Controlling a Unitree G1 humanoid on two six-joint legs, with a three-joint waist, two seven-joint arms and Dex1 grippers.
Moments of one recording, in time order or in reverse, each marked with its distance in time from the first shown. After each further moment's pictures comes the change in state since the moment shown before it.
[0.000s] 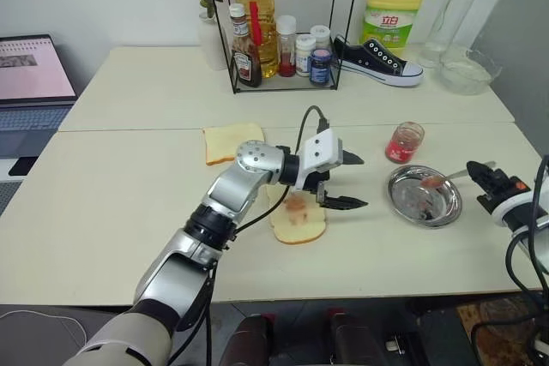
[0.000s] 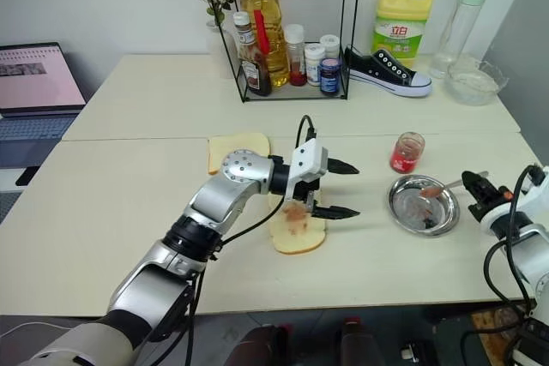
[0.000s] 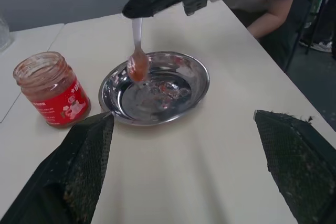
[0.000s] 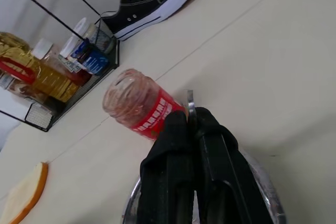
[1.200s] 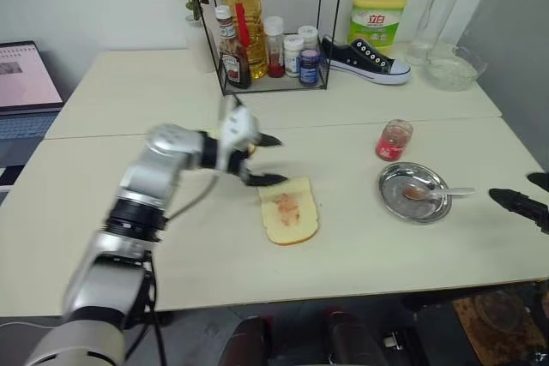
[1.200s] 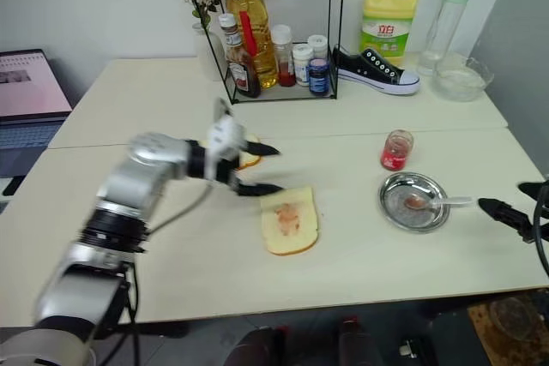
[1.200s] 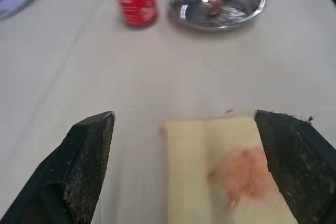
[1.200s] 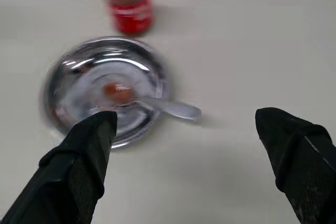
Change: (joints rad) left arm 0.048 0.458 0.239 -0.033 -0.068 0.114 -0.160; right arm 0.387 -0.723 -0.065 -0.268 -0.220 -0.004 0.699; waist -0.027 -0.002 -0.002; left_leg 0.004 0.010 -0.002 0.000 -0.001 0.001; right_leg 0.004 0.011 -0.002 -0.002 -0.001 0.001
